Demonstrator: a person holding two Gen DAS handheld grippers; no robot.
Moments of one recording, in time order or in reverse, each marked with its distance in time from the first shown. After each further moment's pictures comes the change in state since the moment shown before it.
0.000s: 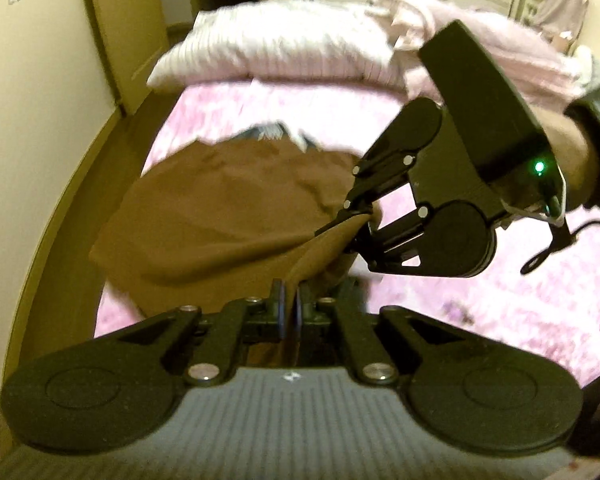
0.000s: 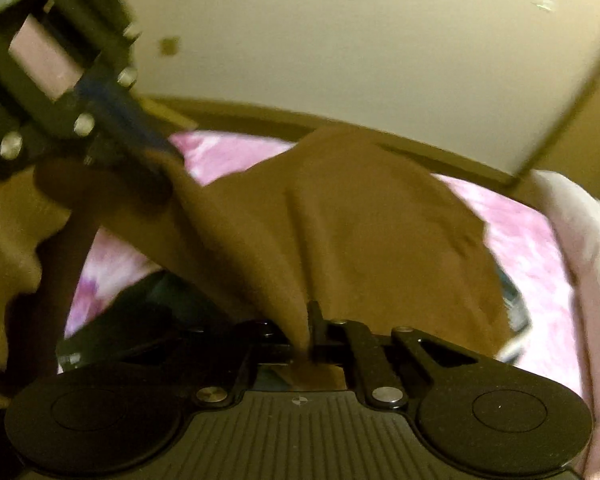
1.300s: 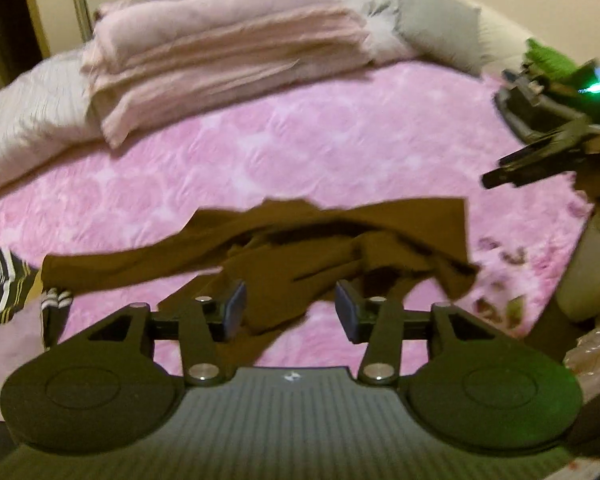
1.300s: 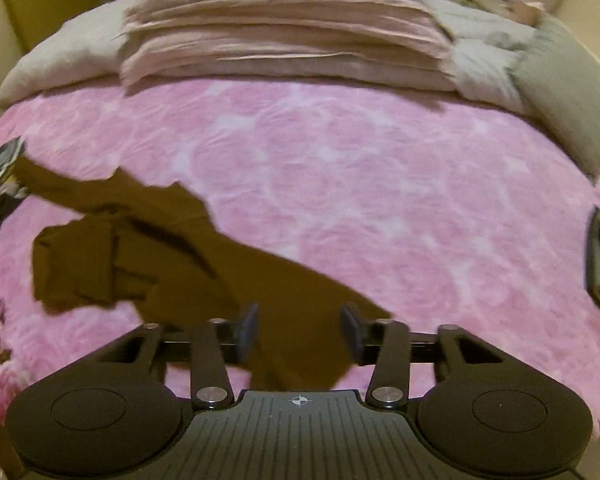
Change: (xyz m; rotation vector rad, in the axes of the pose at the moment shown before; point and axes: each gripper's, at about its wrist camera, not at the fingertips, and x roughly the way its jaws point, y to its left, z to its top) left arm 0.065 -0.395 0.080 0.380 0.059 -0.334; right arm -0.403 -0.030 -0.464 1.303 0.248 -0.622
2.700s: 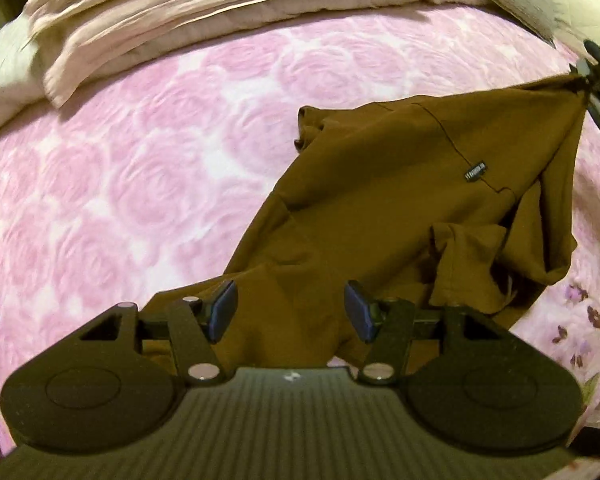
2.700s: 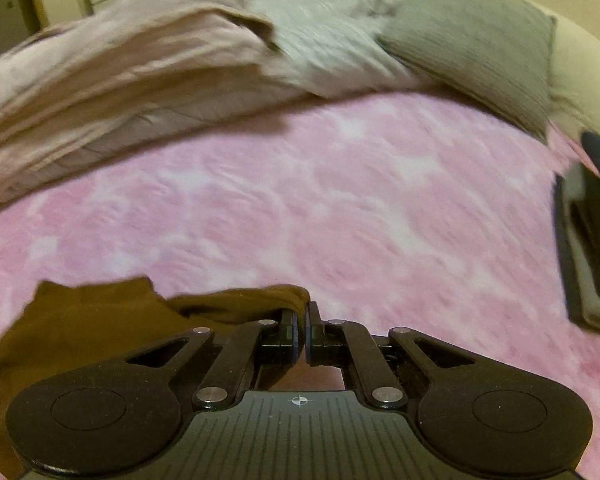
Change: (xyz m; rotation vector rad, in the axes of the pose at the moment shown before) left arm 0.220 -0.045 0.074 -0.051 0.163 0.092; right arm 0.111 -0.335 0.039 0.350 -0.093 -0.132
